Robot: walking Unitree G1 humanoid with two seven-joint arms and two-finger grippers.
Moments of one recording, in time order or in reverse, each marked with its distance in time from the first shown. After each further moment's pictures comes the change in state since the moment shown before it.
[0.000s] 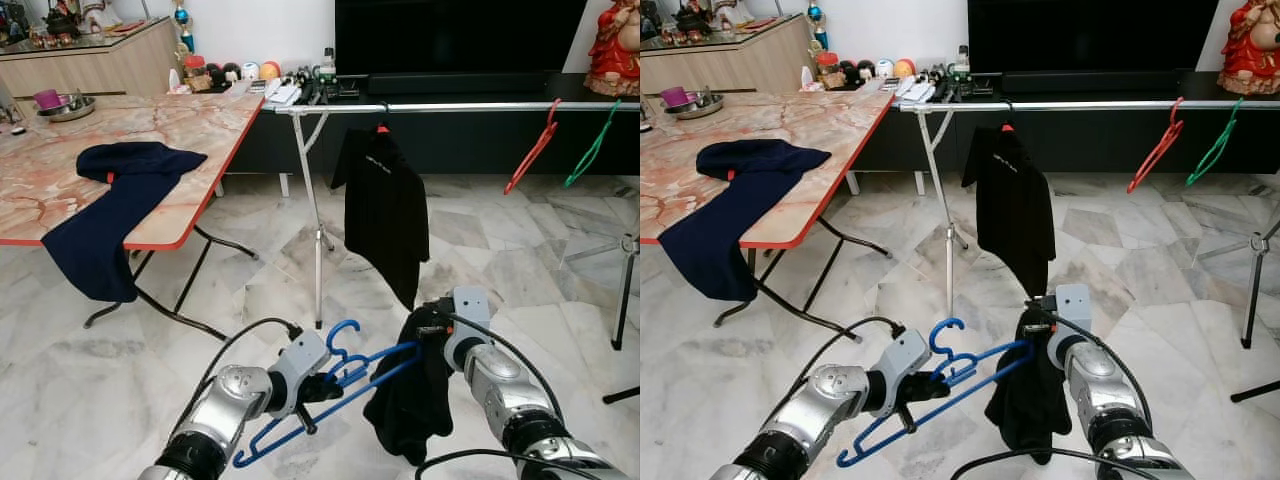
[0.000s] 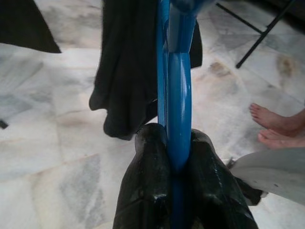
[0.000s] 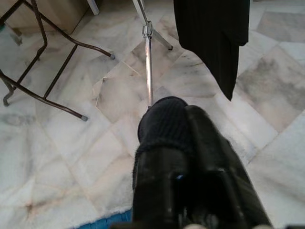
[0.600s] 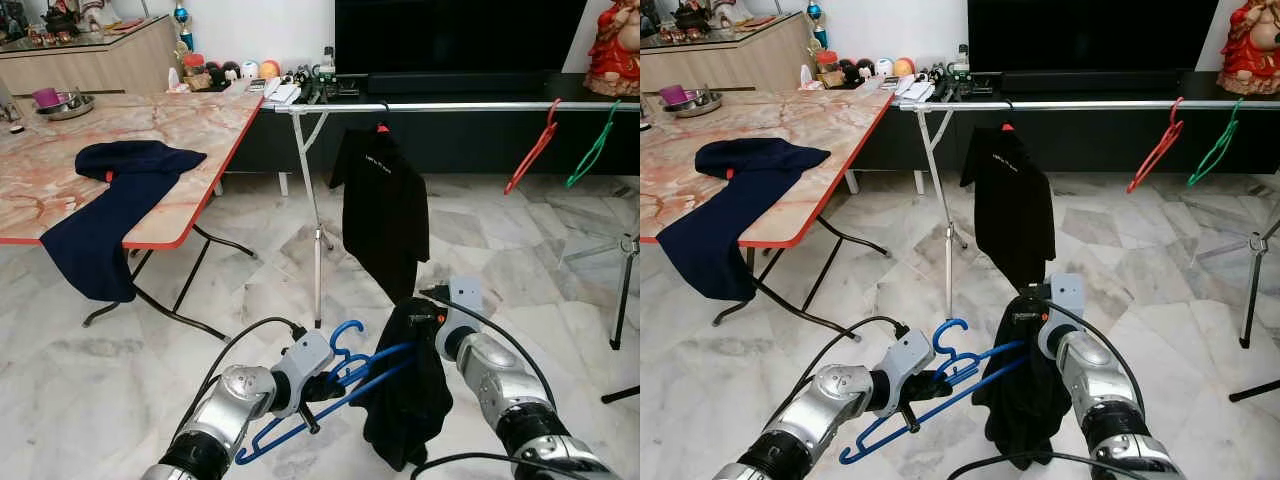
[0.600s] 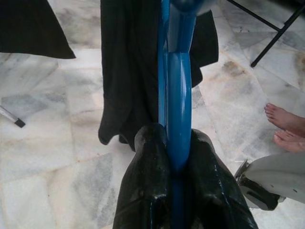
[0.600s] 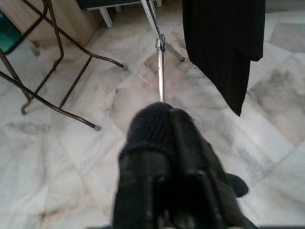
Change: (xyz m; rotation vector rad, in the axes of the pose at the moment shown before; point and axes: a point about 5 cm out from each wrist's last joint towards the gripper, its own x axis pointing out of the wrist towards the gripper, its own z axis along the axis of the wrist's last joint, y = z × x) left arm 0.004 0.004 0.003 0.028 0.008 0.071; right arm -0.001 0.015 0.017 0.059 -0.043 0.114
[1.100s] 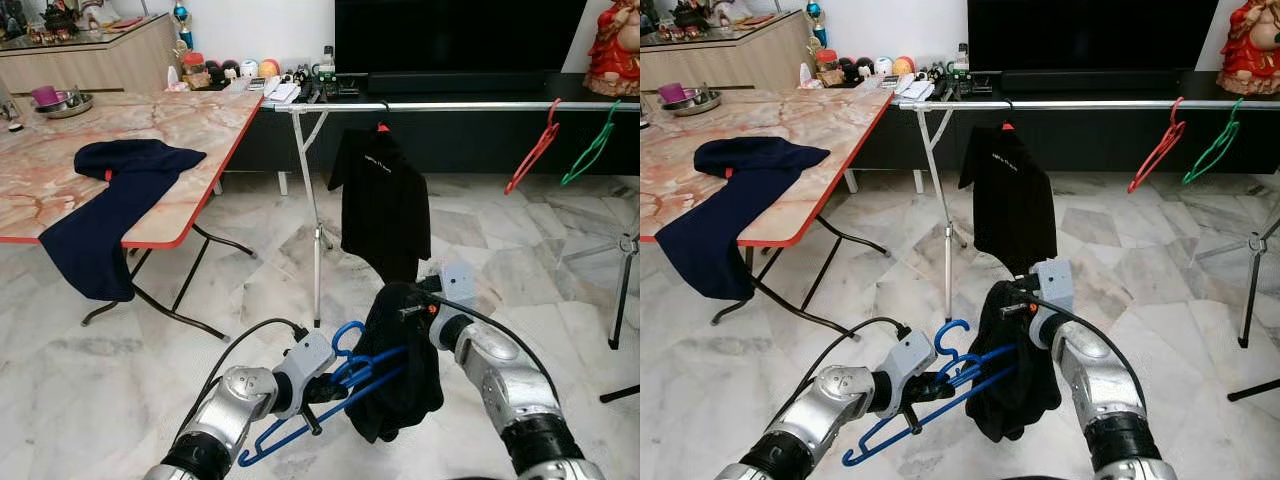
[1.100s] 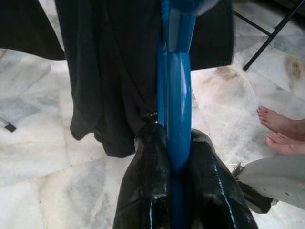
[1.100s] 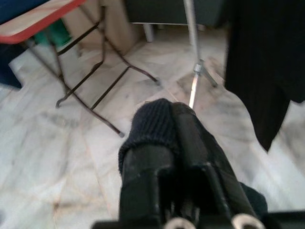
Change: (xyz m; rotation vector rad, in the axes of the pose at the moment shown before) left arm 0.003 -0.002 0.002 -0.005 -0.016 -0.021; right arm -0.015 0.031 0.029 -0.199 -0.084 0.227
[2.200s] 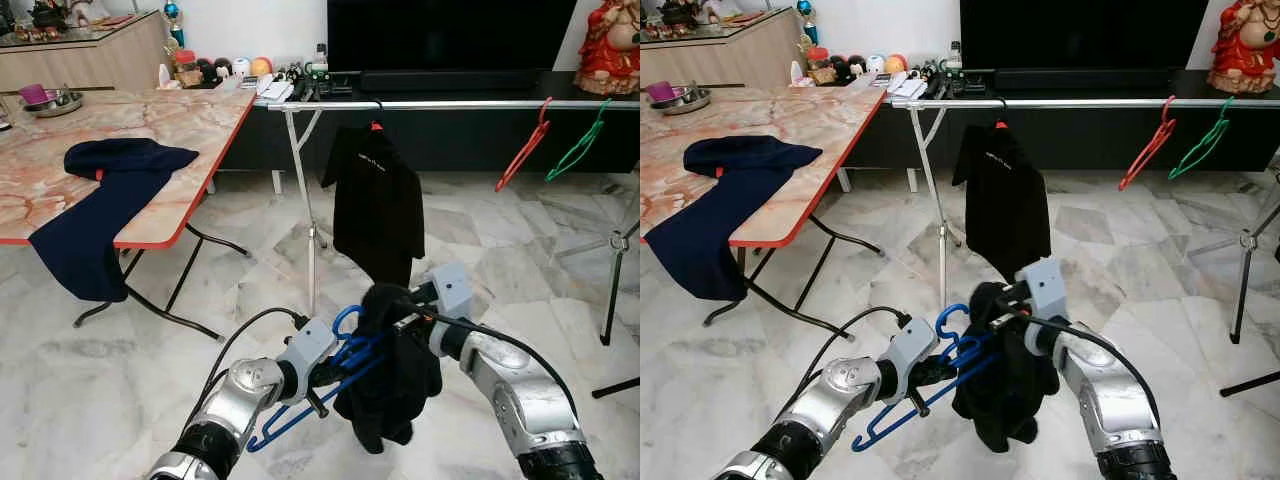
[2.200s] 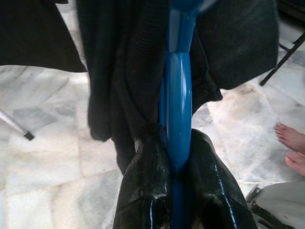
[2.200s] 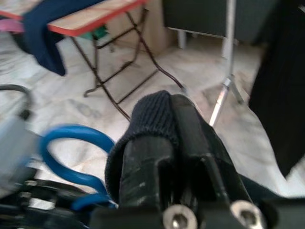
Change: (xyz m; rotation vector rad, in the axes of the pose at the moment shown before) left arm 0.006 0.005 0.010 -0.008 -0.051 0.077; right arm -0.019 0.028 0.018 -0.102 -0.064 0.193
